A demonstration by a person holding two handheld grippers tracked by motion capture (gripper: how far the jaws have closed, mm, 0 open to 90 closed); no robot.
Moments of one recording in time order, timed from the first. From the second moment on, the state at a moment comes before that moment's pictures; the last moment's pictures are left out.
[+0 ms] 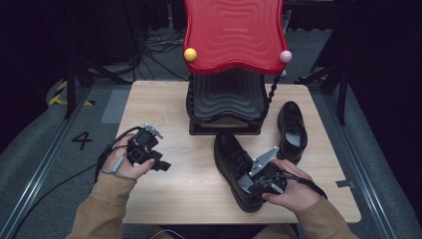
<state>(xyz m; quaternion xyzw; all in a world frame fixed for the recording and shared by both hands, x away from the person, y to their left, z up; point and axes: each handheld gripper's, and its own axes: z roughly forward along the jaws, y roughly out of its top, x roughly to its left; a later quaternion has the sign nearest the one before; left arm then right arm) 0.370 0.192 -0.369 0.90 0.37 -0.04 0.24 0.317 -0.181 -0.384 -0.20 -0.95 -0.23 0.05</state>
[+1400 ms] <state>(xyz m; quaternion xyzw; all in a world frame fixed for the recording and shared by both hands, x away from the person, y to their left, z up) 0.368 0.202 -0.375 0.89 0.39 -0.04 0.23 0.386 -0.311 -0.384 -0.50 -0.80 -0.29 -0.14</state>
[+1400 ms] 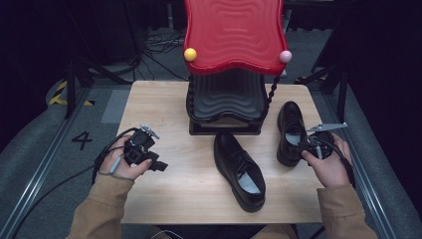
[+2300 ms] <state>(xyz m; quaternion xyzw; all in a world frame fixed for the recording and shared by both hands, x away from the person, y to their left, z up) 0.336 0.233 -0.379 0.87 0.44 -0.02 0.23 0.434 -0.301 -0.421 -0.50 -0.82 -0.24 -0.10</state>
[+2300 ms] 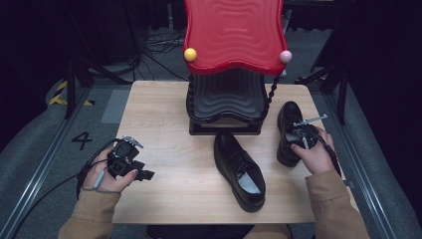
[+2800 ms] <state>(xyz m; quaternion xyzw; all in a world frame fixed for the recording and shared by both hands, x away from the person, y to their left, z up) 0.339 0.233 -0.381 0.87 0.44 -0.03 0.23 0.433 -0.300 -0.420 -0.48 -0.83 -0.27 -0.08</state>
